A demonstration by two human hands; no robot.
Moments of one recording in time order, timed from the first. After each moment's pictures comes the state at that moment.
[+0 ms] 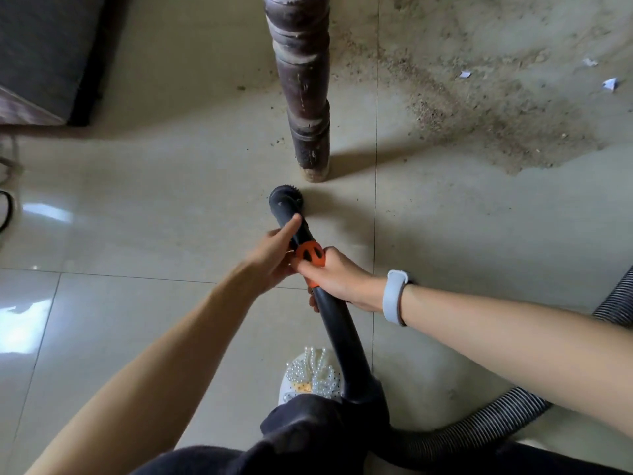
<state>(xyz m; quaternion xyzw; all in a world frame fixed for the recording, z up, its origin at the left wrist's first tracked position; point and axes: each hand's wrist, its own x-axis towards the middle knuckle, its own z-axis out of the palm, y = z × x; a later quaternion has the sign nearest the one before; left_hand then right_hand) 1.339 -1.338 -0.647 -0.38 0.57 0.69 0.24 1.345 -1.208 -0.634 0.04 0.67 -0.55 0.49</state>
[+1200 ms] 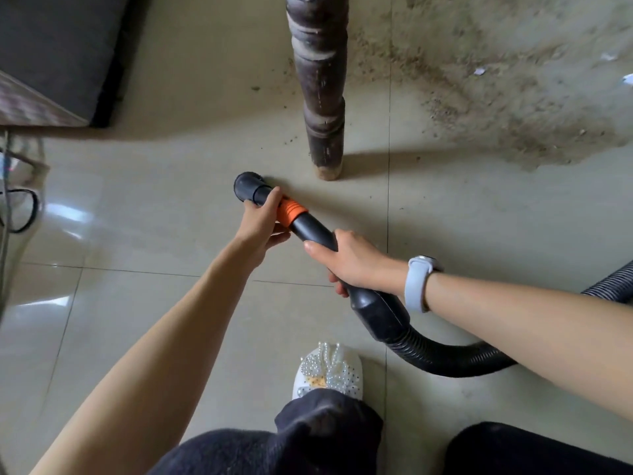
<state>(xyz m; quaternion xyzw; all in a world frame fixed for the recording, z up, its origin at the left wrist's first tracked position) 1.317 -1.376 -0.646 -0.42 0.63 0.64 0.11 1.335 -1.210 -0.612 -0.06 0.79 -0.45 0.41</state>
